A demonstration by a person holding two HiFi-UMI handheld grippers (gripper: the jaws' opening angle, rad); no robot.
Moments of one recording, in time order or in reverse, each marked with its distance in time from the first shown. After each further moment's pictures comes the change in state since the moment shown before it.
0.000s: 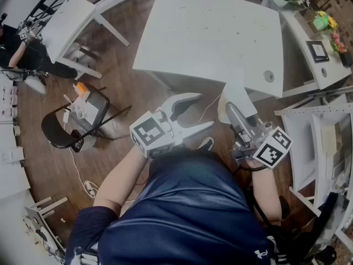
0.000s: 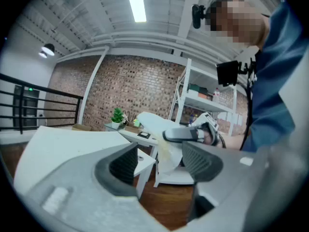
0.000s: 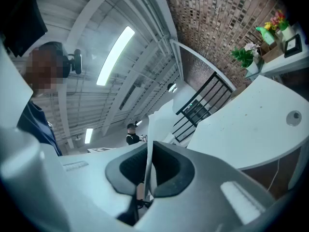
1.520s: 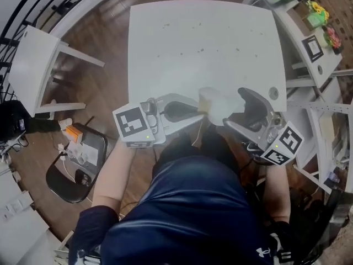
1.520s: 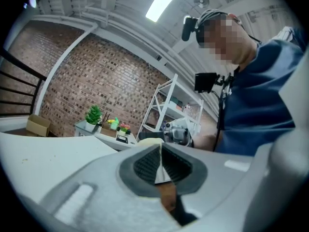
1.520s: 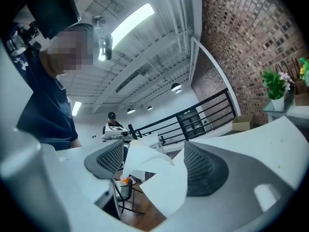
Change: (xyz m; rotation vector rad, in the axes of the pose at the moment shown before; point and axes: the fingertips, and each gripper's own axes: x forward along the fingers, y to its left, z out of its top) left arm 0.008 0.186 0.074 -0.084 0.047 -0.547; right arm 0.161 -0.075 0.086 -0.337 0.065 -0.110
